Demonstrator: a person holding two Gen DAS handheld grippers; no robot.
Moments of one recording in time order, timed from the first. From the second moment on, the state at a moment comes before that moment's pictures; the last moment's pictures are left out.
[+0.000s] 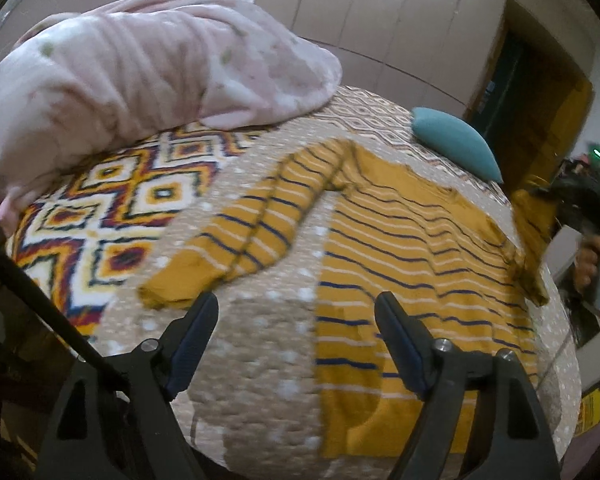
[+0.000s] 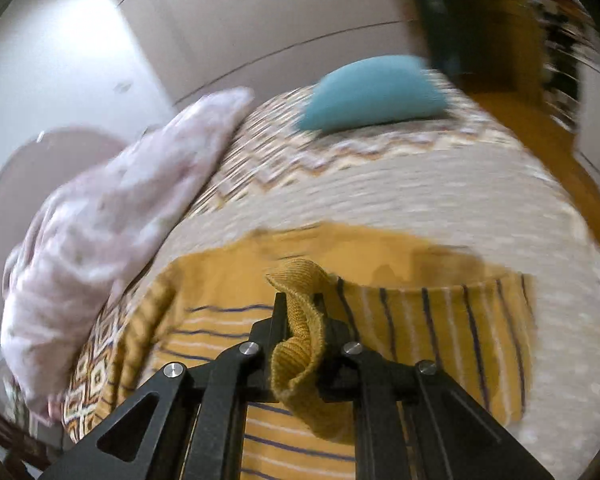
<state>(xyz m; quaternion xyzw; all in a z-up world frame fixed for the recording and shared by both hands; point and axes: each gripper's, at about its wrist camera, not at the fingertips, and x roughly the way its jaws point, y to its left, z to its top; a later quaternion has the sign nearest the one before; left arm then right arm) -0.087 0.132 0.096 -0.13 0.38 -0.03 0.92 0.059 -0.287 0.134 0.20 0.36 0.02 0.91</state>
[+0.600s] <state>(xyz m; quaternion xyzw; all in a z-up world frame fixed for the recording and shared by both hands) -0.090 0.248 0.058 -0.21 0.39 0.07 0.89 0.174 -0.033 0.068 -0.04 0.41 0.12 0.90</state>
